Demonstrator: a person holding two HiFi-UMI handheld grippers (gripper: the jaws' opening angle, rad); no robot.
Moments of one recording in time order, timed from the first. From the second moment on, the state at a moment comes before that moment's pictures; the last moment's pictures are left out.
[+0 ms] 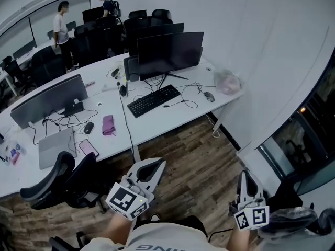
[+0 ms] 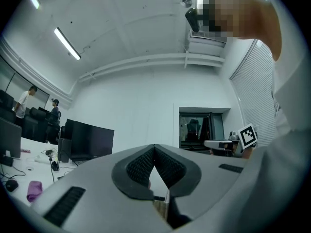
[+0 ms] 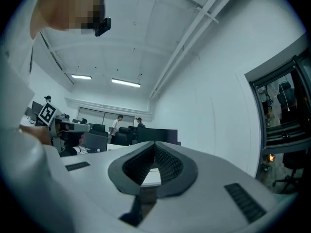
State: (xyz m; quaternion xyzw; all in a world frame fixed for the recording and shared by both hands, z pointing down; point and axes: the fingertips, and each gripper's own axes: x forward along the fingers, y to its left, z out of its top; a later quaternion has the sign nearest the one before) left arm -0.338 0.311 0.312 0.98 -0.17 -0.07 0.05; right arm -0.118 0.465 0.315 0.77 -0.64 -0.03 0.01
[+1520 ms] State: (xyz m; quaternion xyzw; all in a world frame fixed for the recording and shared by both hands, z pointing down) left arm -0.055 0.155 0.338 0.98 -0.21 0.00 0.05; right arm 0.179 0.287 0.388 0.74 -0.67 0.05 -0.03
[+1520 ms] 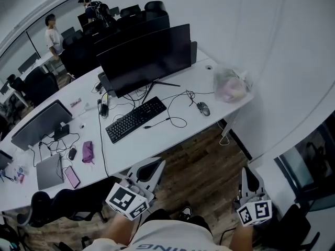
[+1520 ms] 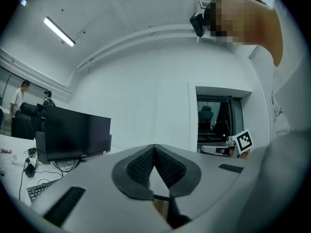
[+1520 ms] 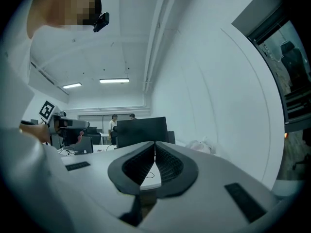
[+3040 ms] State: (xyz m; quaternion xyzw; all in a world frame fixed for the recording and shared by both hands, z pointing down) left arm -0.032 -0.138 0.367 0.96 -0.25 -0.02 0.09; right arm 0.195 -0.051 0.395 0.68 -0.73 0.06 0.05
